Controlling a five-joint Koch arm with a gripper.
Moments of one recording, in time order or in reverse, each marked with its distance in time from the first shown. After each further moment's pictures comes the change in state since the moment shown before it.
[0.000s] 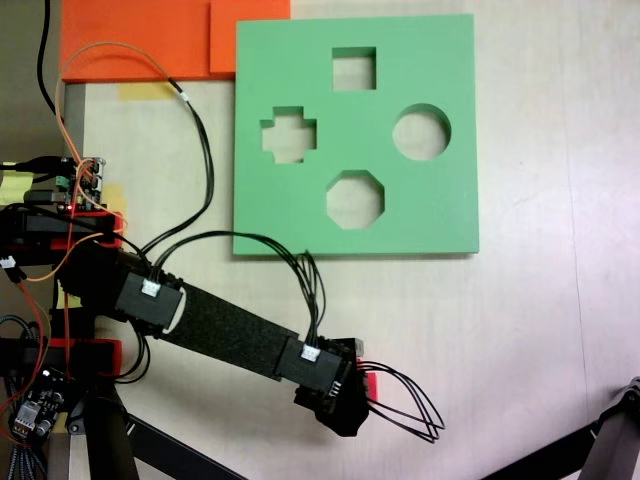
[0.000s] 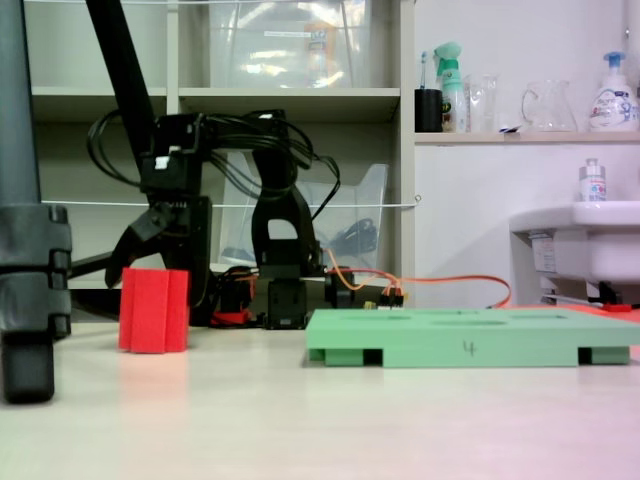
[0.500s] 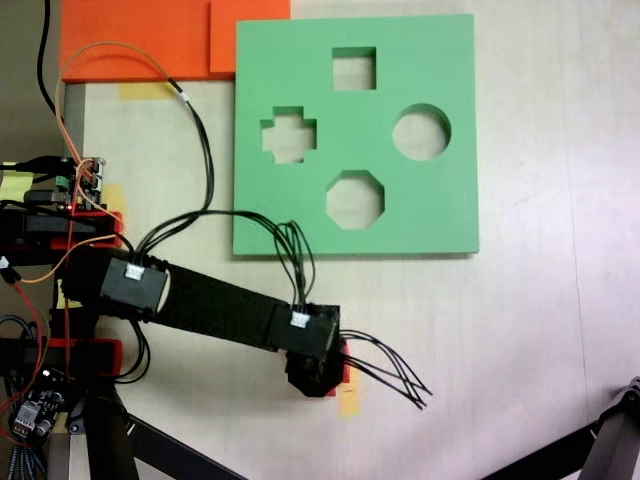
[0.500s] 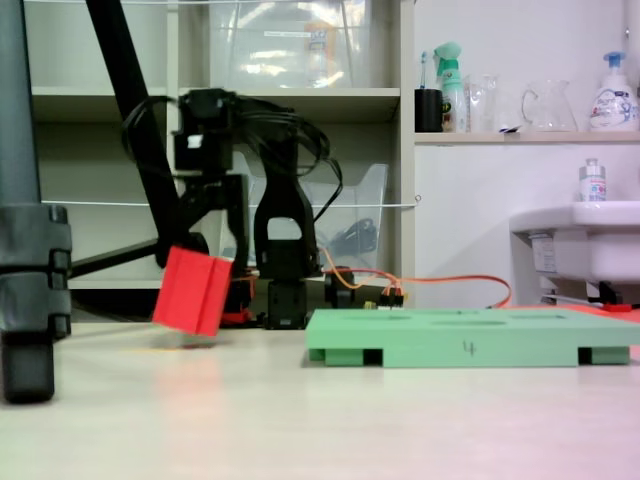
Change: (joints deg) arm -8.7 10.2 -2.3 17.0 11.9
